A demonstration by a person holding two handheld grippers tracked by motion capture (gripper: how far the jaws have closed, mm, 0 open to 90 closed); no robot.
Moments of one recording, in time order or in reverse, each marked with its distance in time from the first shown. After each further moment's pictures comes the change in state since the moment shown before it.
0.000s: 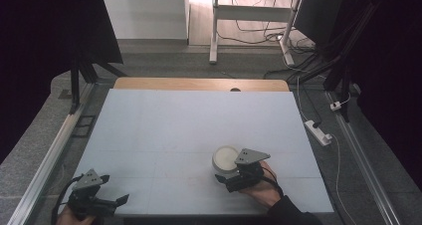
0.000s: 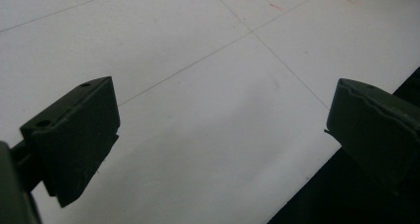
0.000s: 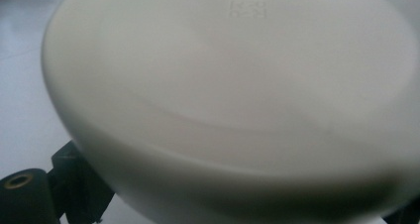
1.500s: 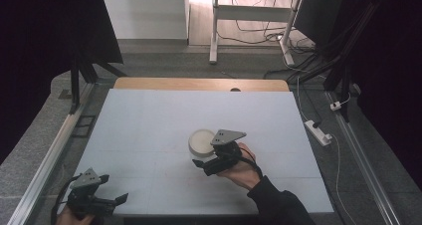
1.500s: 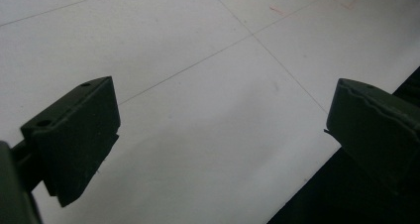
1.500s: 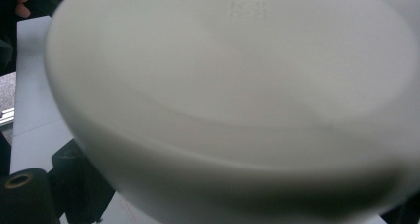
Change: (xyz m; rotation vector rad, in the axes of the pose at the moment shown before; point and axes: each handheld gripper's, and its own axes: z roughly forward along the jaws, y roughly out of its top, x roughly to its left) left arm 0.004 -0.001 -0.001 -0.006 -0.019 -0.029; right arm 0.009 0.074 0.039 -0.012 0.076 -0.042
